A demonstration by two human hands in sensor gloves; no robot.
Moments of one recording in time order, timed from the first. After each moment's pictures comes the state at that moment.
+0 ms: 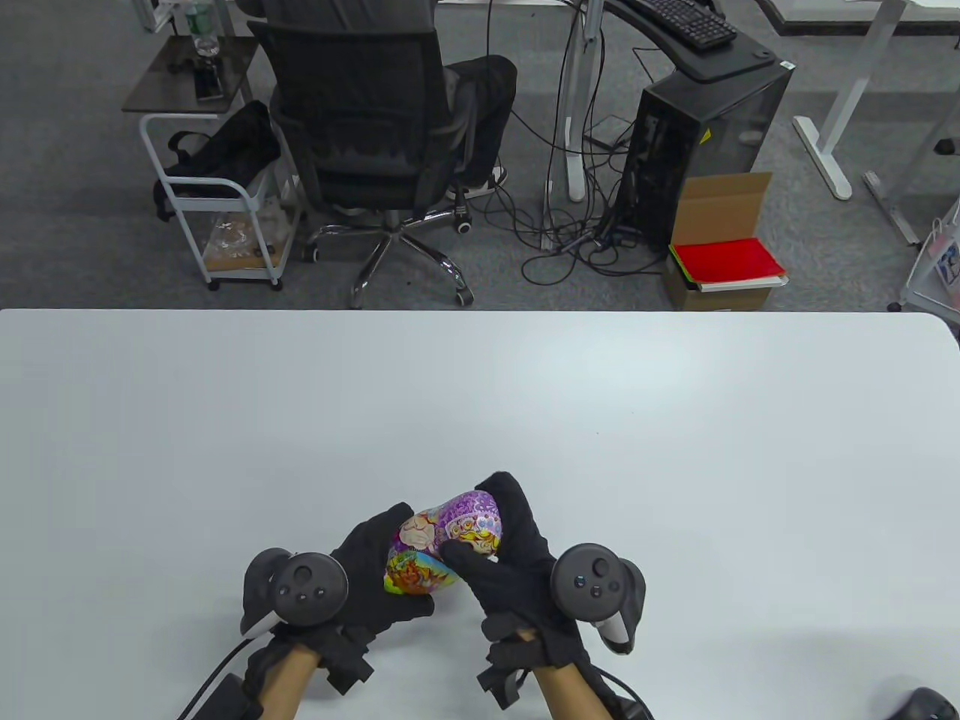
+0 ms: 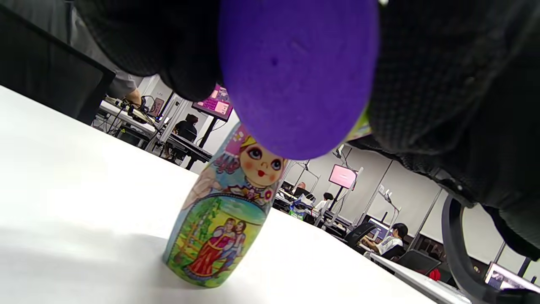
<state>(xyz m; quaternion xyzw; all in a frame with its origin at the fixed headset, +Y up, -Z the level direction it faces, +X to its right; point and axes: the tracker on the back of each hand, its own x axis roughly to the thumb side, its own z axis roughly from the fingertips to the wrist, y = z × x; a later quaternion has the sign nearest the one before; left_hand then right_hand) -0.192 -0.705 -0.271 0.07 -0.29 0.28 0.91 0.062 -0.692 -0.260 0.19 -0.06 0.84 0.51</state>
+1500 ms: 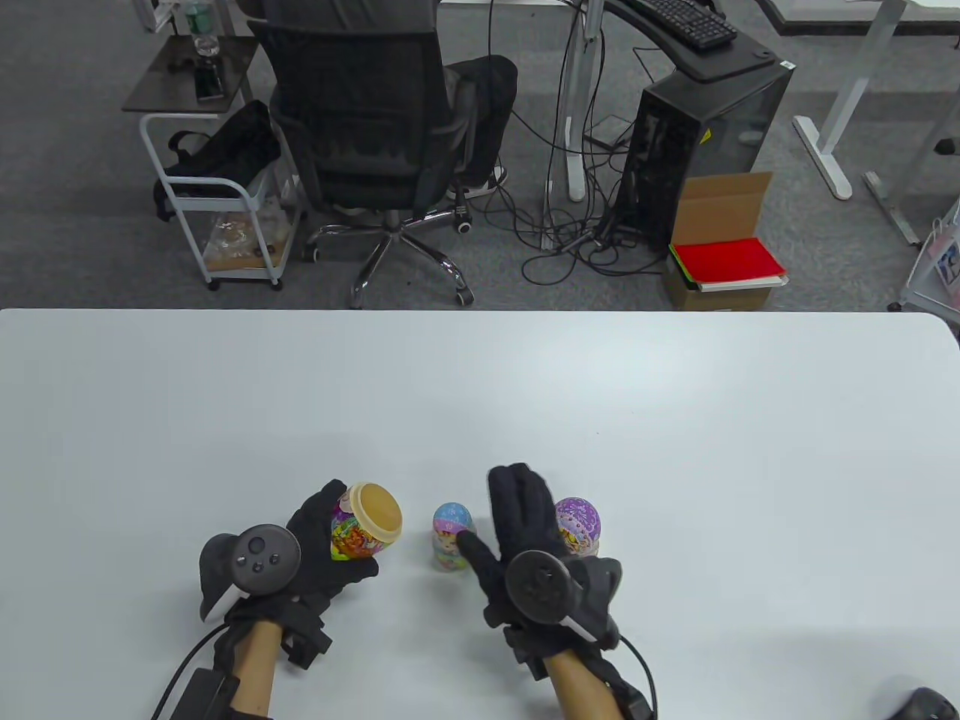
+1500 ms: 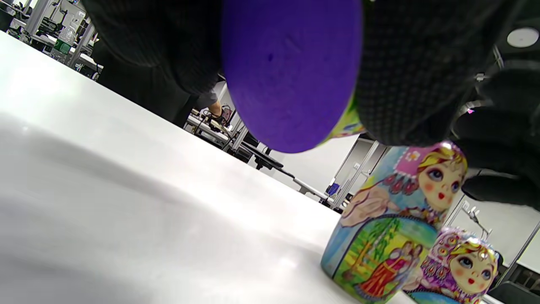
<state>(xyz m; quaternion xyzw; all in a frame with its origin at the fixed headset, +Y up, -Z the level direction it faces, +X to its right) -0.255 -0.737 -0.303 0.04 -0.17 0.27 0.95 0.026 -0.708 -0.275 0.19 -0.08 0.97 0.15</state>
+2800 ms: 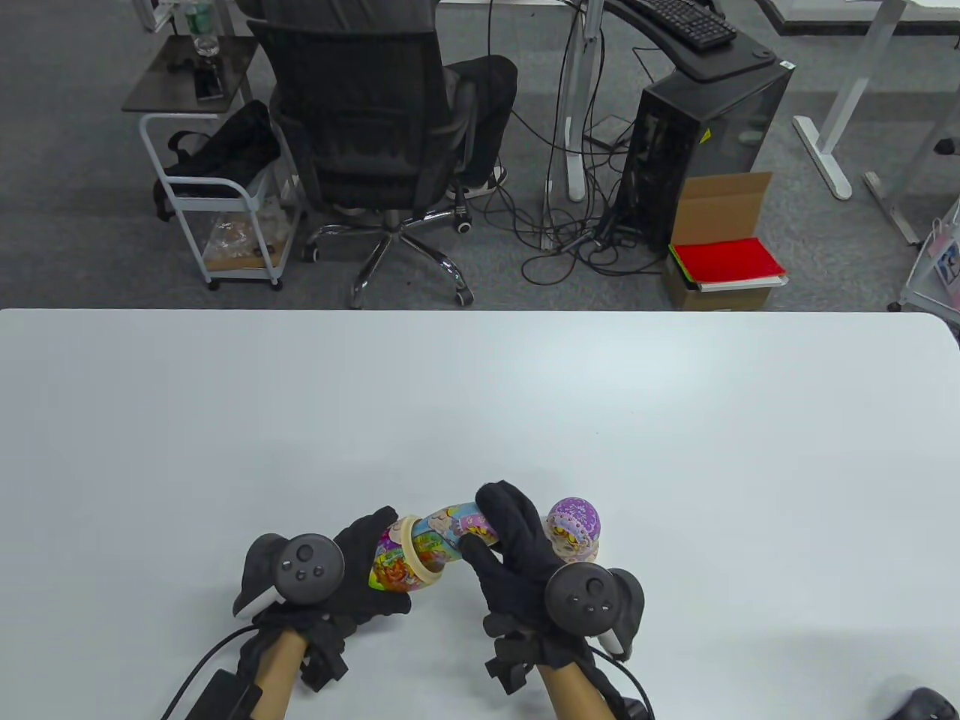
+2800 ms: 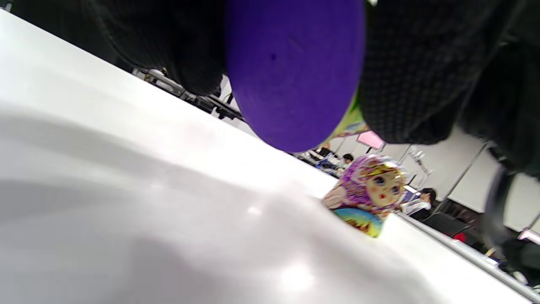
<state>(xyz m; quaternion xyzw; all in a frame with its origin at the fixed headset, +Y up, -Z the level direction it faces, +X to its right) -0.206 -0.738 -0.292 -0.02 -0.27 0.28 0.92 0.062 -0.709 -0.263 0.20 -0.12 0.87 0.44</state>
